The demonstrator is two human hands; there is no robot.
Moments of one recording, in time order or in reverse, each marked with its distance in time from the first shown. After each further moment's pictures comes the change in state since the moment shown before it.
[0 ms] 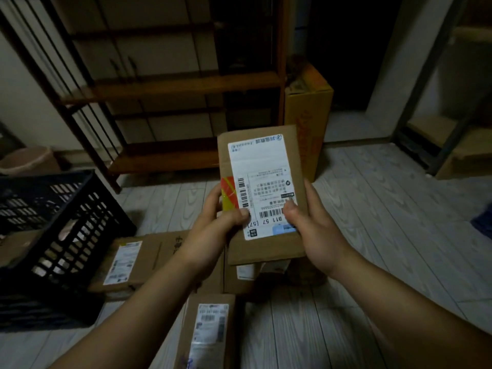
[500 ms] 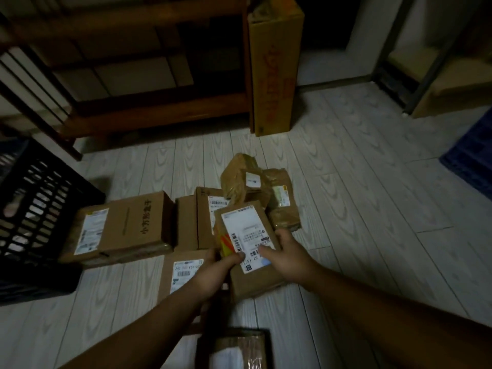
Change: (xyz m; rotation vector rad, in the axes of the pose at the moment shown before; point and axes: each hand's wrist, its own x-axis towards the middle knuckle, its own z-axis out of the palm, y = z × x) left_hand -0.045 -0.163 0.026 0.008 0.105 -0.783; right_hand -0.053 0.143 -0.016 -0.193 -0.019 0.667
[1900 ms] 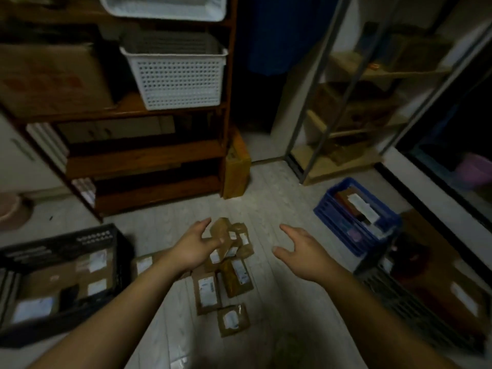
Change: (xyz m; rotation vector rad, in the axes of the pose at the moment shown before) left_hand -0.534 0.415 -0.086 0.768 -0.120 0.422; right_hand -0.512 -0.485 -0.043 -0.571 0.287 0.000
